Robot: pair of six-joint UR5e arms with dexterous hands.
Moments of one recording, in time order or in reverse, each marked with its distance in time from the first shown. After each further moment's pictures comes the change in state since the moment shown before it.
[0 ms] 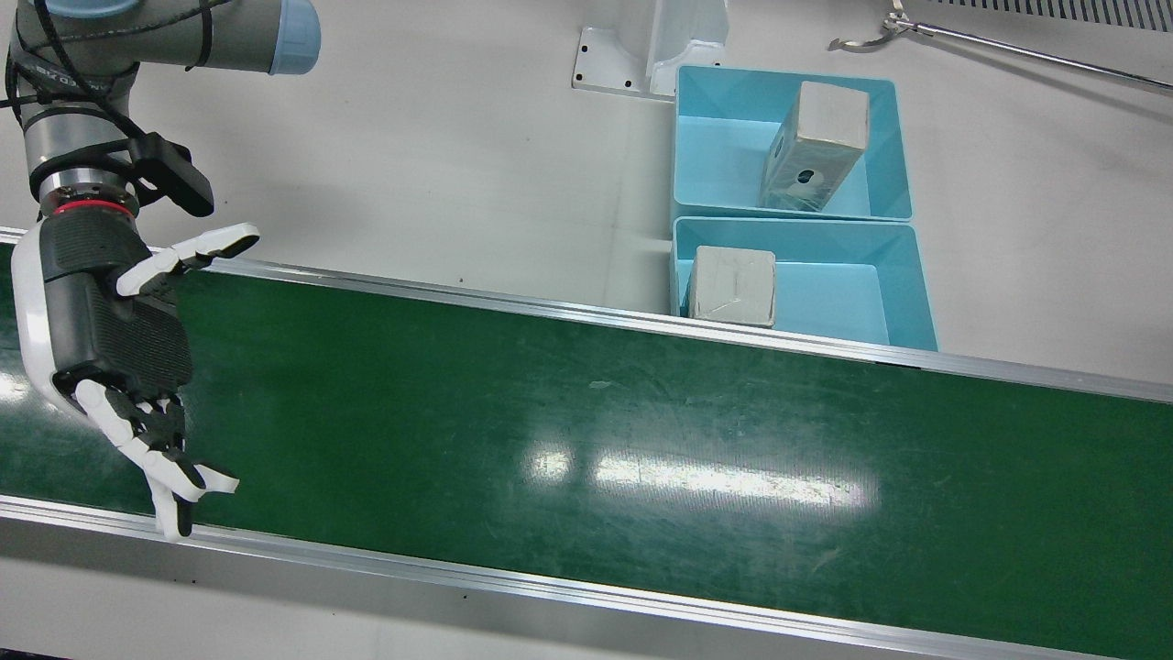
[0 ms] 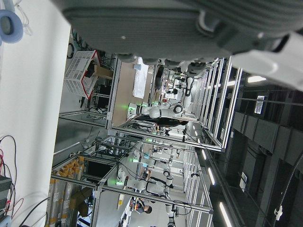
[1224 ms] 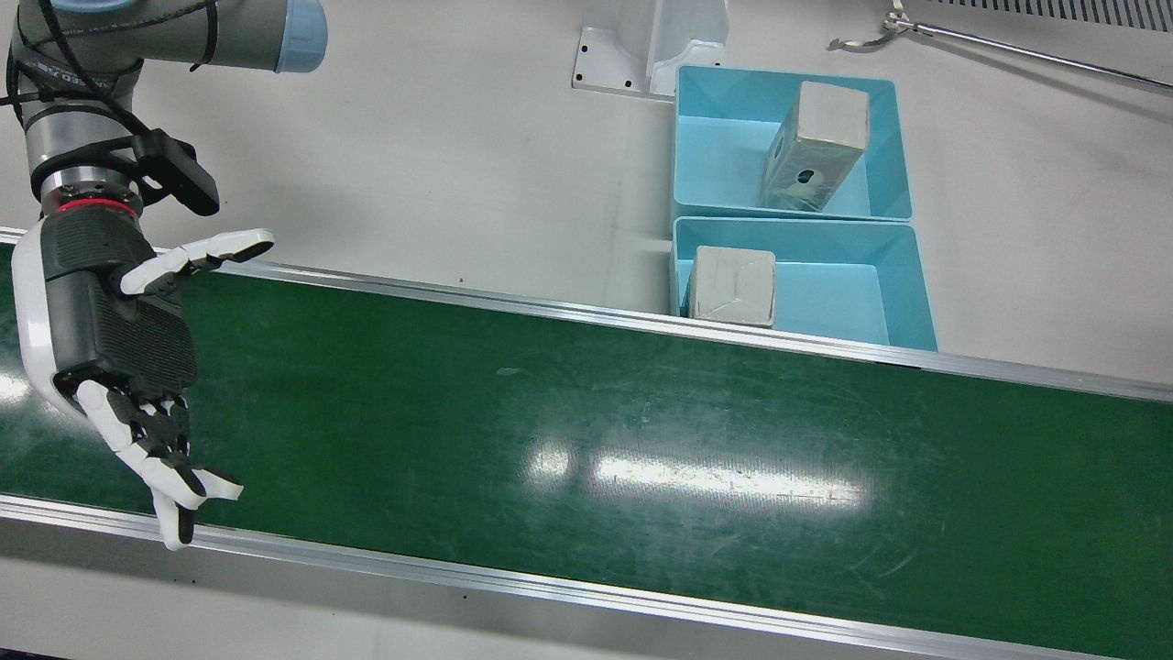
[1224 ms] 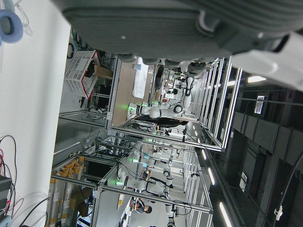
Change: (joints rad) left arm 0.000 0.000 0.000 0.000 0.000 0.000; right arm 0.007 0.014 0.012 -0.013 -0.005 0.000
